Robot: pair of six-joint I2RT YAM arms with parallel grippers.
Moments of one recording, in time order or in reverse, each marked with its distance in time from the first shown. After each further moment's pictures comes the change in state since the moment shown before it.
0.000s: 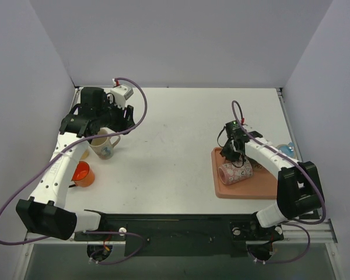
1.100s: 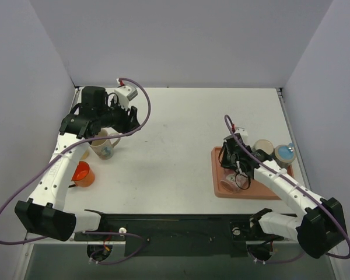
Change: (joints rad) left arm -0.020 -0.010 0.016 -0.007 0.092 0.025; right arm 0.177 -0.322 -0.135 0.012 0.037 -0.243
